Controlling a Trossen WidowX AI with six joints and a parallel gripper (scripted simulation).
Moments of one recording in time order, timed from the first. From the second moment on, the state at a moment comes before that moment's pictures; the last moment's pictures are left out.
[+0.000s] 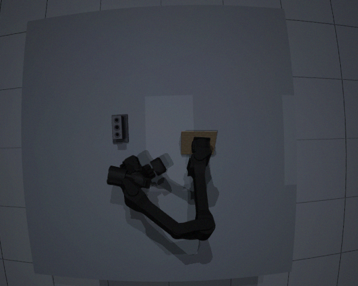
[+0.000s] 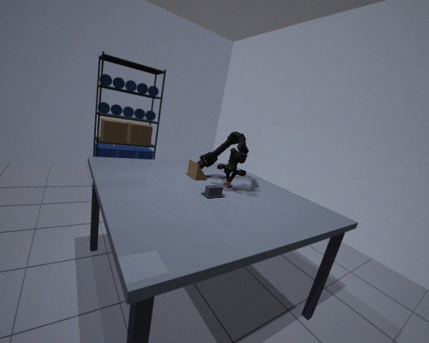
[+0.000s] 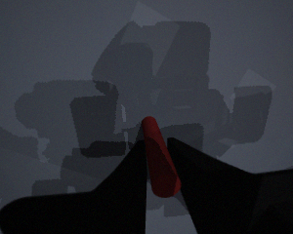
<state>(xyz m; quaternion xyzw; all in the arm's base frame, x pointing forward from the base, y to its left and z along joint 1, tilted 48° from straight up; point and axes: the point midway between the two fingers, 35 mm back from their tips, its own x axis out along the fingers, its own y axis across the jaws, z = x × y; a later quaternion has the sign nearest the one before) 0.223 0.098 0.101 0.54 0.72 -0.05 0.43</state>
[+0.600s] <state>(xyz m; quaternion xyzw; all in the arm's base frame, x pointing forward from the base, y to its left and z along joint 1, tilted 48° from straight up) 0.225 0.085 0.112 0.55 0.72 -0.06 0.42</state>
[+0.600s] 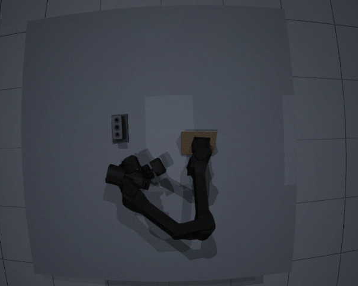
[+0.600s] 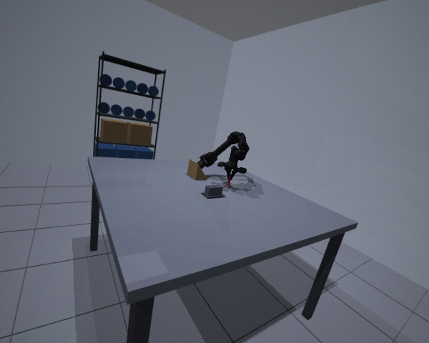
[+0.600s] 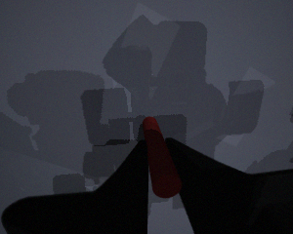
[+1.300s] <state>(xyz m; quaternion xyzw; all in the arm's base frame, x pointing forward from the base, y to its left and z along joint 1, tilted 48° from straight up) 0.233 0.043 0.147 0.56 0.71 -0.08 0.42</state>
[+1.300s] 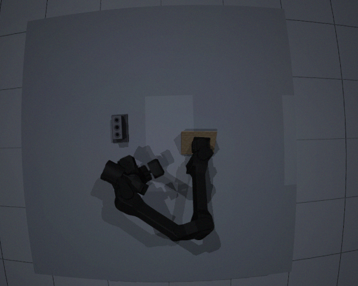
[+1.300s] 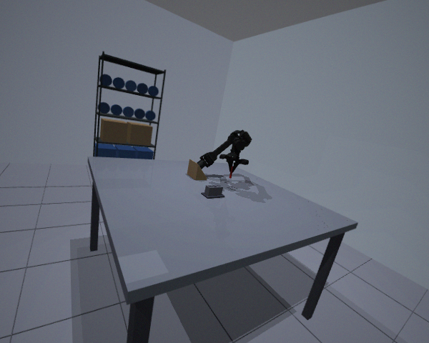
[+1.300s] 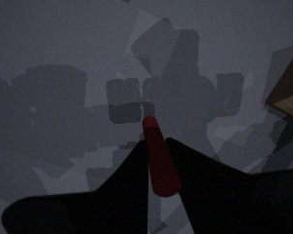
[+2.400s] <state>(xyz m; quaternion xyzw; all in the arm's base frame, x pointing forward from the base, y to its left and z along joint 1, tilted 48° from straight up) 0.297 -0.007 0.103 0.55 0.71 -0.07 0.43</state>
